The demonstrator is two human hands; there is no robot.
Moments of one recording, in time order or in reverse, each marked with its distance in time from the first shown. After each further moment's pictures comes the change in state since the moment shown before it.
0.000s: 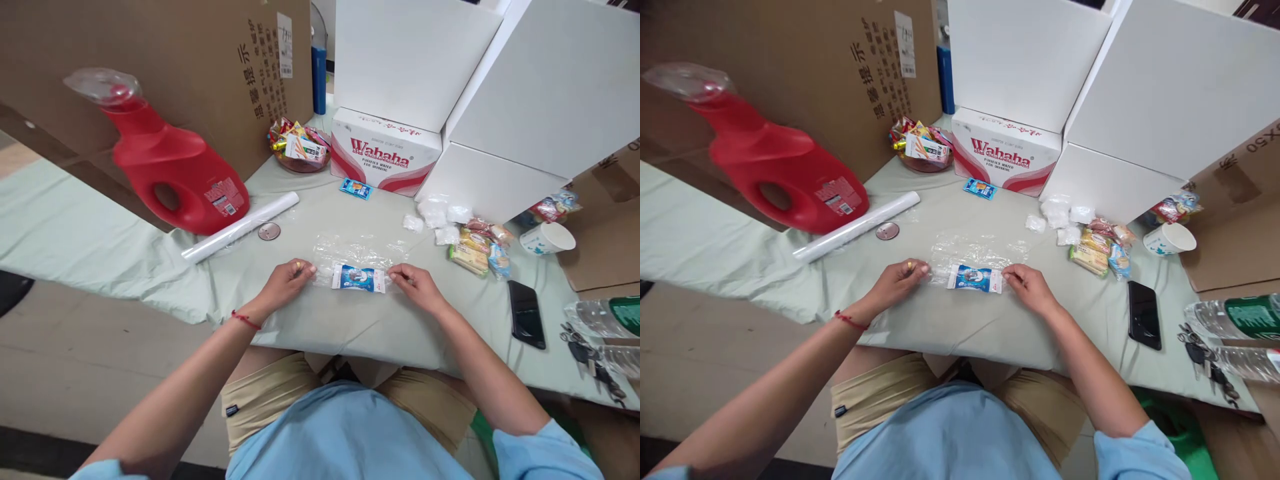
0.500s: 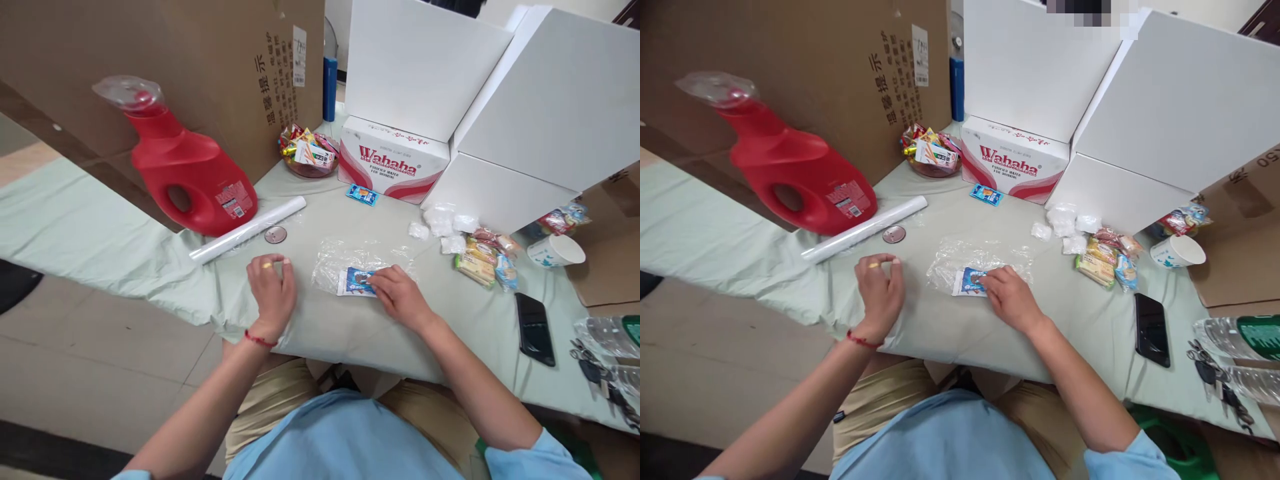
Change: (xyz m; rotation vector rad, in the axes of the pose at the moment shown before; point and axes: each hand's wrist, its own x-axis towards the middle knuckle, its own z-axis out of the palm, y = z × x) left_hand -0.021 0.016 0.012 0.259 0.780 -0.152; right_hand 0.013 -0.046 0.025 -0.315 -0.004 -0.321
